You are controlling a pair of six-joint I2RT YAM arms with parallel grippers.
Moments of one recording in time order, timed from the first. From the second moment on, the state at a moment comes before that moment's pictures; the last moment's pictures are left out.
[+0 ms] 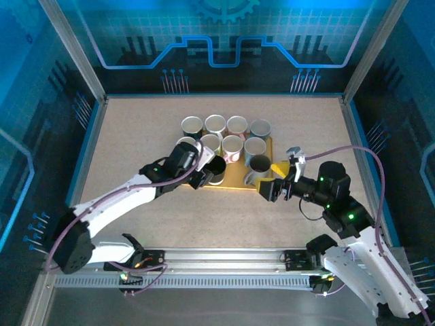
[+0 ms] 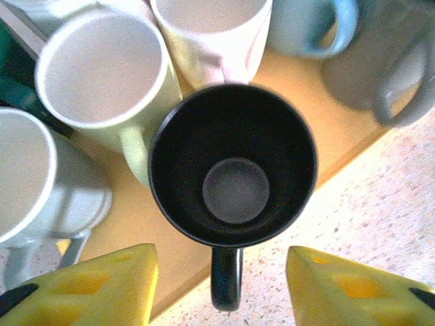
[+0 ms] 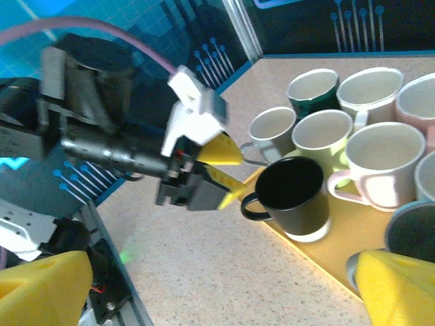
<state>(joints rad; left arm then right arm) -0.64 1.25 0.89 -0.41 -0.05 0.04 0.44 0.58 0.73 -0.43 -0.49 0.33</state>
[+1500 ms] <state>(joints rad) -0.03 1.44 0.34 0.68 -0.34 -0.21 0.13 1.42 0.20 0.85 0.32 -0.01</state>
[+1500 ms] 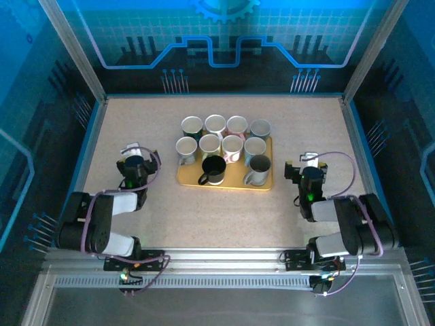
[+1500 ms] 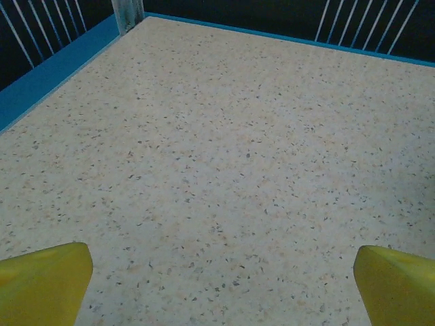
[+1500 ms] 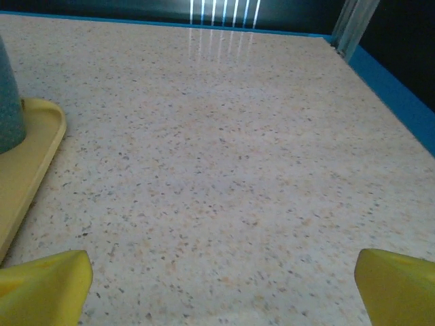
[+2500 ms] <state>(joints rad) -0.05 1.56 0.37 0.84 -0.10 -0.08 0.10 1.52 0.39 0.76 0.06 -0.07</state>
